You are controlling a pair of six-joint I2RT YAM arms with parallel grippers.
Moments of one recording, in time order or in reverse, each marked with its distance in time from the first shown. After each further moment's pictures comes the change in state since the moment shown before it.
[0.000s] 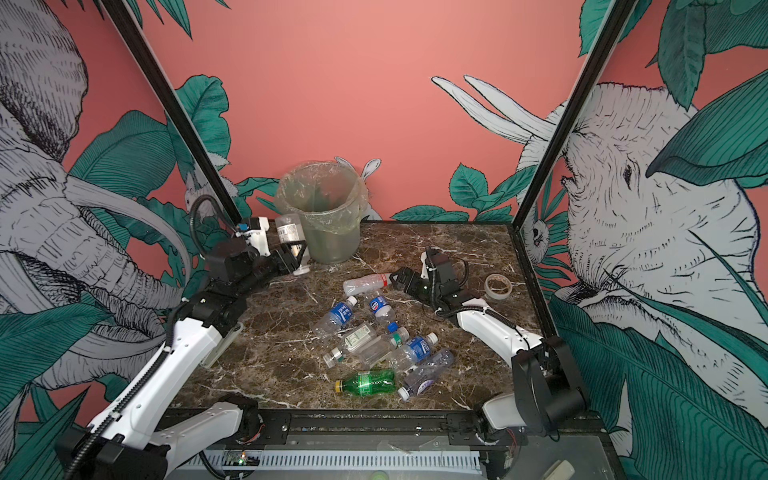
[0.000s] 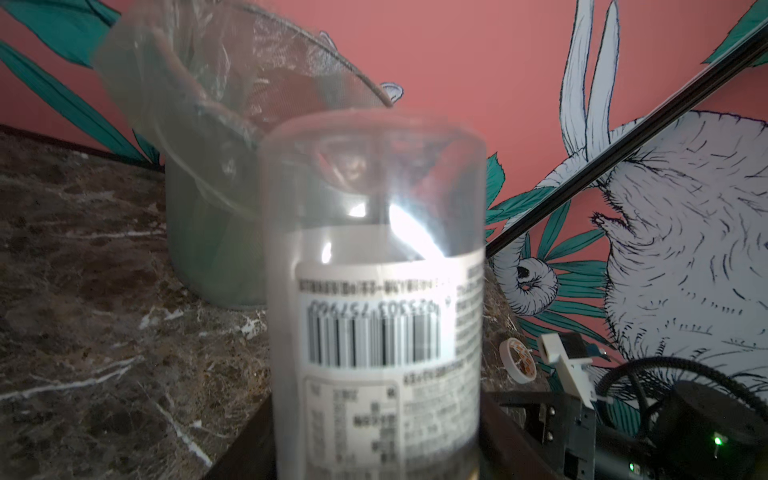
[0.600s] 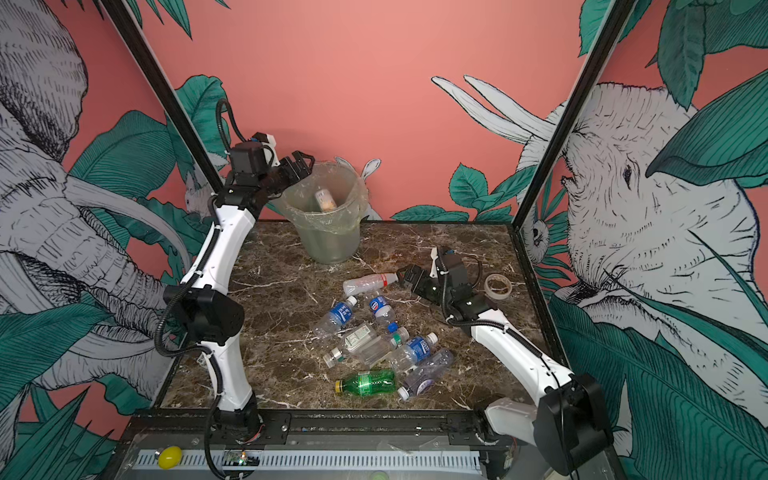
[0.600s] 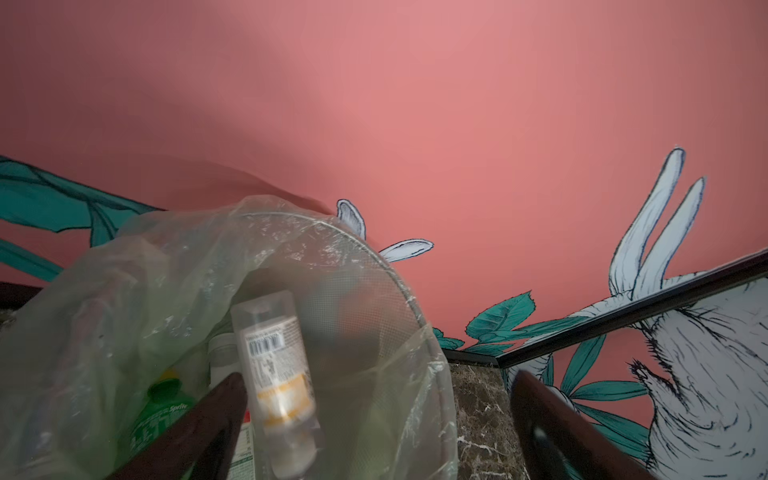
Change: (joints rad) left arm 0.138 0.904 1.170 -0.275 0.082 -0.075; right arm 0.000 -0.210 0.002 -0.140 0.090 -0.020
